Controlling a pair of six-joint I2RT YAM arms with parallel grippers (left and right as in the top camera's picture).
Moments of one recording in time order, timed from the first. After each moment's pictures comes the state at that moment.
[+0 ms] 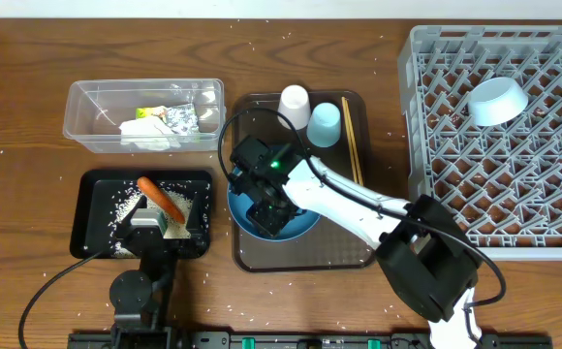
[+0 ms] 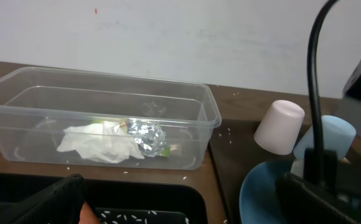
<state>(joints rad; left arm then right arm) 0.00 0.01 0.02 -0.11 0.07 -0.15 0.87 2.06 1.55 -0.97 -0.20 0.00</state>
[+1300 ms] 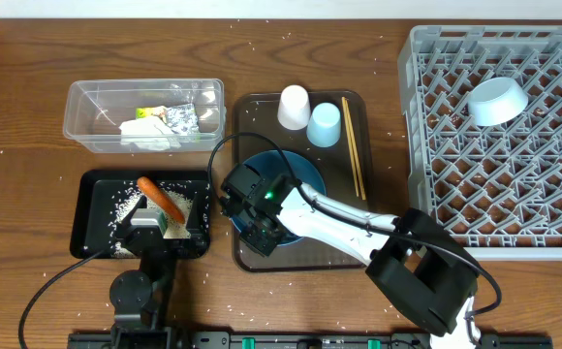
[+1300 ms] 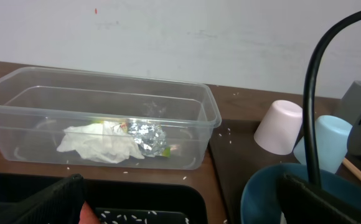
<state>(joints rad) 0.00 0.01 0.02 -0.11 0.07 -0.15 0.96 2.03 1.37 -0.74 -0.18 0.03</state>
